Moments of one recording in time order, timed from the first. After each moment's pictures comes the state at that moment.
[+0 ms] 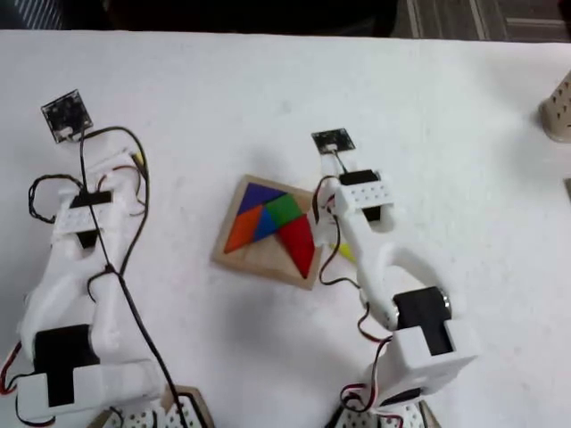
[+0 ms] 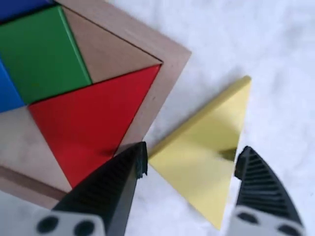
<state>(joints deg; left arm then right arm) -16.0 -6.3 41.9 18.7 18.2 -14.9 7.7 24.9 59.3 2.5</state>
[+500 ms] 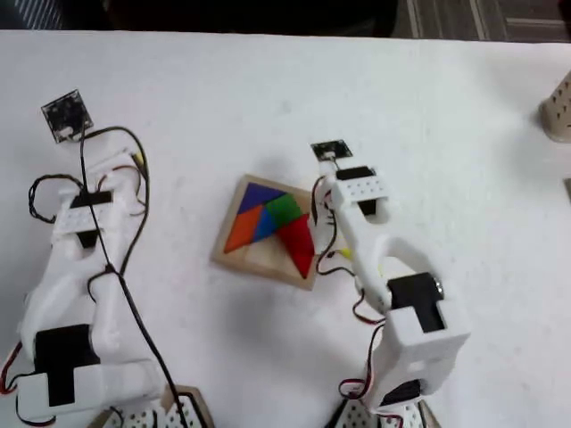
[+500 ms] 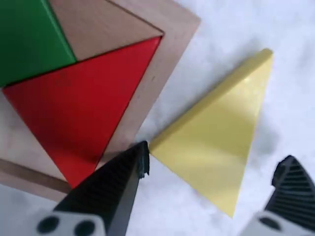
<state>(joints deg) -15.8 -6.3 41.9 18.7 18.2 -14.9 15.2 19.5 66.5 2.5</state>
